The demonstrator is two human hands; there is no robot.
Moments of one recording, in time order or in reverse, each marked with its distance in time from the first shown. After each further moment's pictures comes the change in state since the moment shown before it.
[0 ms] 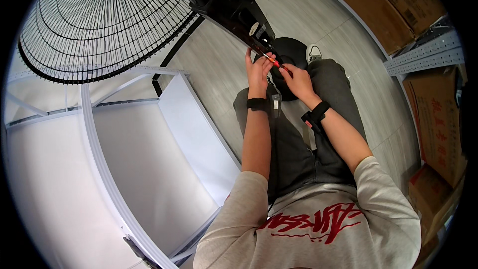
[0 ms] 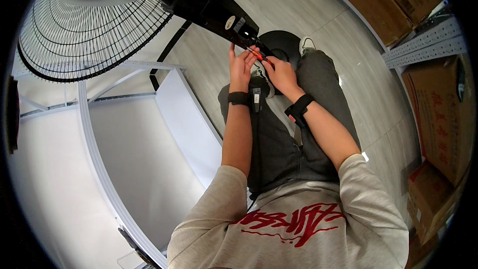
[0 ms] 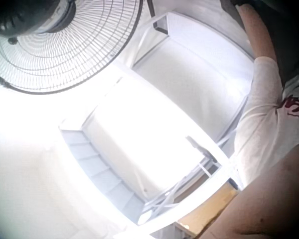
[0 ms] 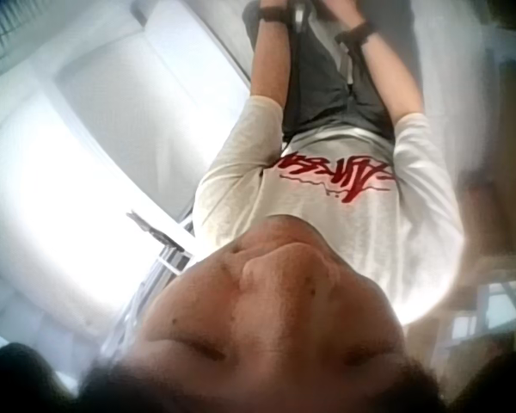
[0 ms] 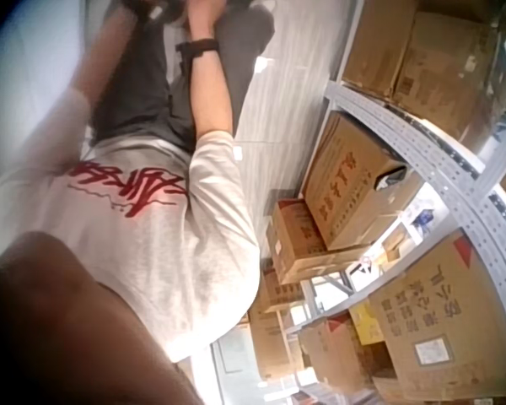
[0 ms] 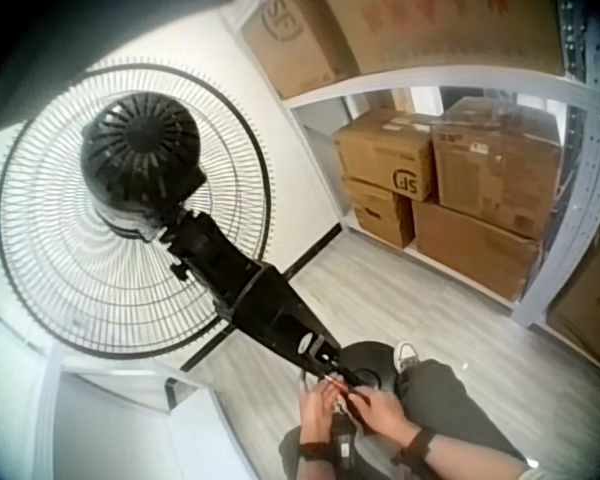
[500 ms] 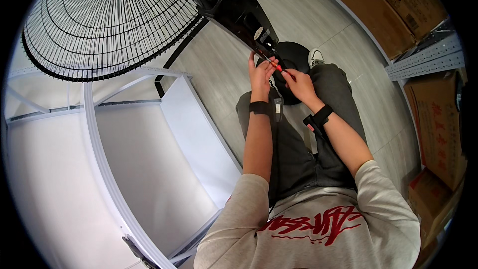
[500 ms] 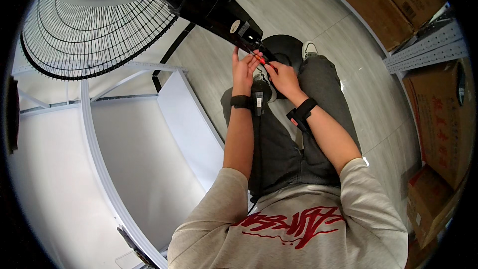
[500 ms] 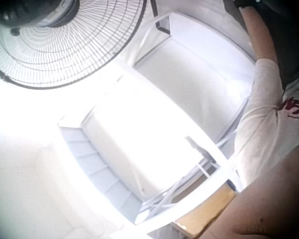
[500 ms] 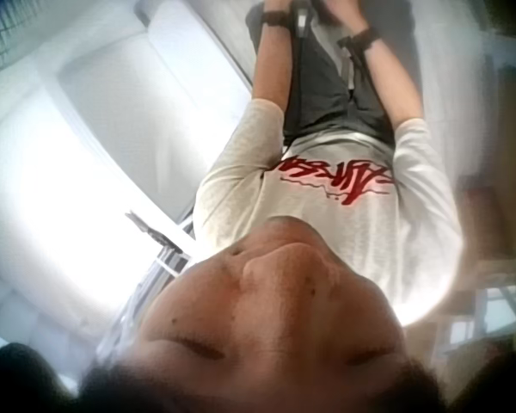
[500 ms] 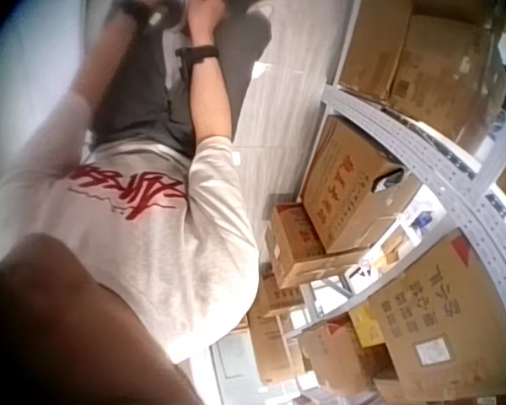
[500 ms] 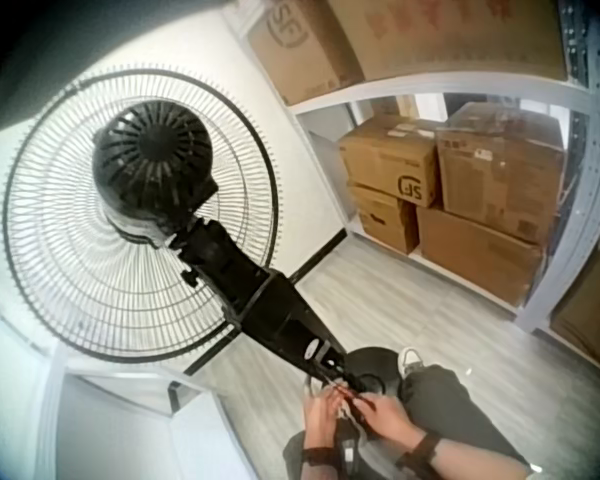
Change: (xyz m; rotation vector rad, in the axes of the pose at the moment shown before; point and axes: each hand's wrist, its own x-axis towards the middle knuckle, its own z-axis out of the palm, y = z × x) left_hand -0.001 0.002 -0.003 0.016 0.000 -0.002; right_hand 0.000 -0.005 -0.002 0.105 -0.067 0.025
